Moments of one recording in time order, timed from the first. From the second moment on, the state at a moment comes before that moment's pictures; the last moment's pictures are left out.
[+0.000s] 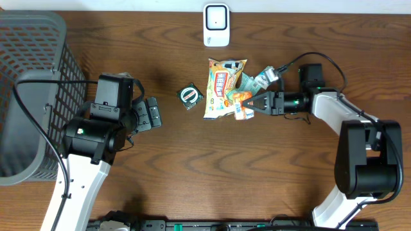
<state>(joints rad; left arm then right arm) -0.21 1.16 1.18 -1.05 -0.08 -0.41 0.04 1.89 1.07 -0.40 -1.53 -0.06</state>
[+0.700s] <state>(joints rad) -0.21 1.16 1.18 -1.05 -0.08 -0.41 0.10 1.89 1.07 -0.33 -1.53 -0.06</state>
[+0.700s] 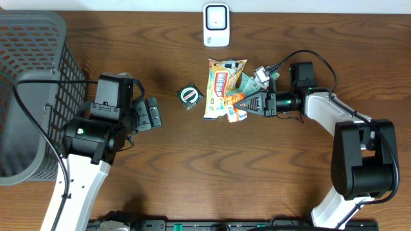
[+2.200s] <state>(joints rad) -0.21 1.16 1.18 -1.05 -0.08 -0.41 0.10 1.89 1.07 -0.33 -1.48 -0.06</state>
